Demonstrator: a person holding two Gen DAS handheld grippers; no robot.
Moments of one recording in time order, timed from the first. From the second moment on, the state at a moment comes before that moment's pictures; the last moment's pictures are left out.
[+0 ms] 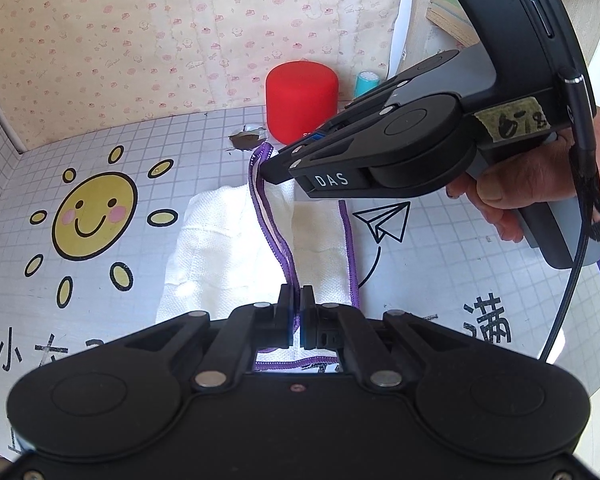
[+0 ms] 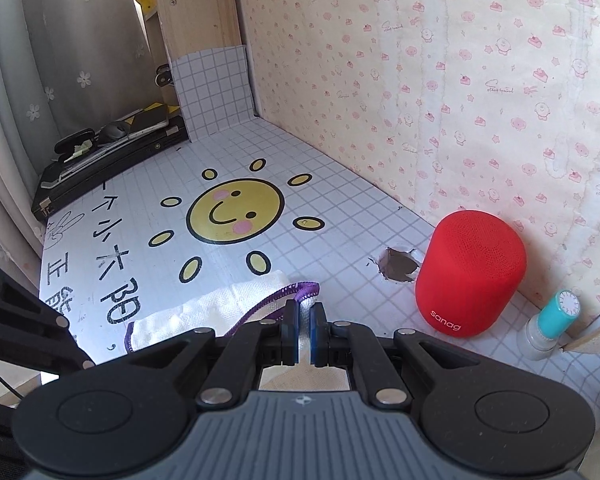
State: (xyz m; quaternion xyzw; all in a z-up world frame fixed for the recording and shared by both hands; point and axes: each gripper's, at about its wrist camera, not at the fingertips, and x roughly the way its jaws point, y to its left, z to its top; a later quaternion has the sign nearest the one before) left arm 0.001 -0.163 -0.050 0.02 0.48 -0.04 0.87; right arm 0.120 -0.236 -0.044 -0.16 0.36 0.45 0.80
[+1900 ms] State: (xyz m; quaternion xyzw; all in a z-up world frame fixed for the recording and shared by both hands) left arm -0.011 -0.182 -0.066 0.04 0.50 -0.06 0.86; right arm 0.115 -0.270 -0.045 -0.18 0.38 0.41 0.81
